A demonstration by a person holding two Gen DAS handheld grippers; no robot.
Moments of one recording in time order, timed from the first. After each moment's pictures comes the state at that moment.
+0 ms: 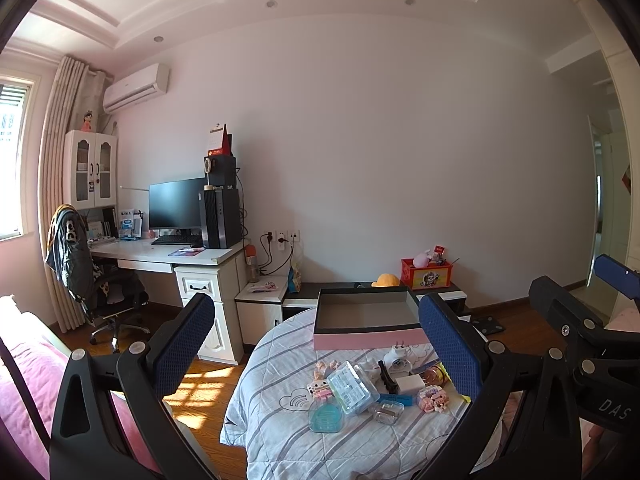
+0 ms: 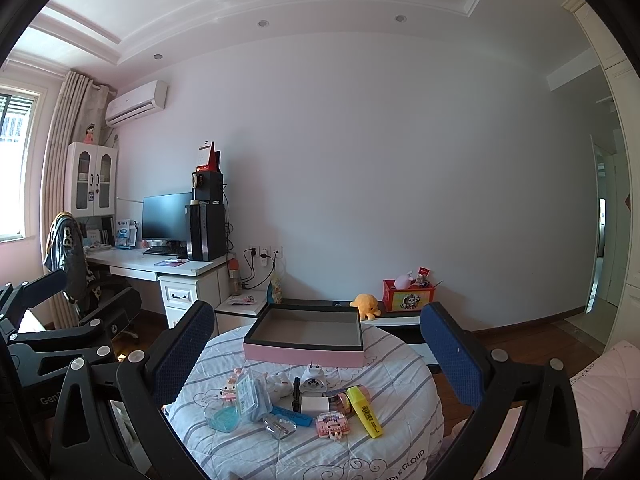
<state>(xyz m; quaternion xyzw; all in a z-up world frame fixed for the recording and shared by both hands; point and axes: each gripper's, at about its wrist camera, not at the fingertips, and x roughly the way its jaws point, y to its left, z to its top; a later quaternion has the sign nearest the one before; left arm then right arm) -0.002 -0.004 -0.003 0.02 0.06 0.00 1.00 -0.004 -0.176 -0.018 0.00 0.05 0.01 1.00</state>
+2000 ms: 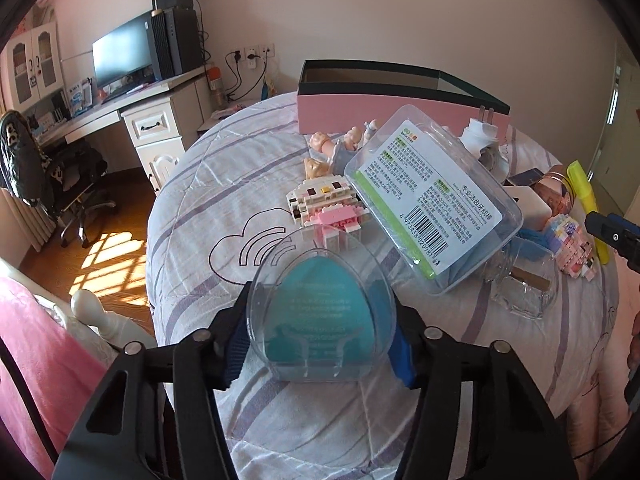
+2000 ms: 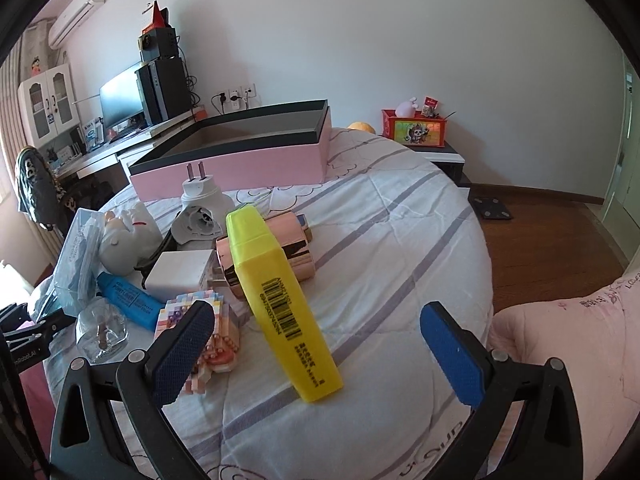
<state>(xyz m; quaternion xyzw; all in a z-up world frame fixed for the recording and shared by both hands) 0.214 0.009 -0.248 0.03 0.37 -0.04 0.93 0.224 -0.286 -0.245 0.05 0.33 0.03 0.94</state>
